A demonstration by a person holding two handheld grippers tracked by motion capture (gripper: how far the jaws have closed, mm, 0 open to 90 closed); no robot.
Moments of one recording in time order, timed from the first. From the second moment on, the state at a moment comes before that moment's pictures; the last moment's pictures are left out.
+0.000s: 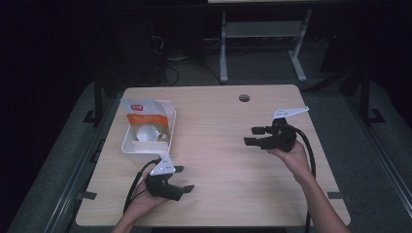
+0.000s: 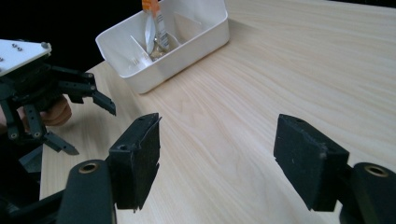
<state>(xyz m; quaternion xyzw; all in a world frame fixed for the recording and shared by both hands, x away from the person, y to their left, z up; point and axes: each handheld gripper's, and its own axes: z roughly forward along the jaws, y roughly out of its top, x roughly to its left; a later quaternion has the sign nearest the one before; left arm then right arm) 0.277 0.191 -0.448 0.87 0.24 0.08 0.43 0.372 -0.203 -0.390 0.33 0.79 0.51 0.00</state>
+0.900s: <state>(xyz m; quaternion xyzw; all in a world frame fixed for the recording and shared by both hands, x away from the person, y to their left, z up) 0.278 0.192 -0.448 0.86 0.25 0.08 0.44 0.341 -0.248 -0.412 0.37 0.78 0.51 0.00</state>
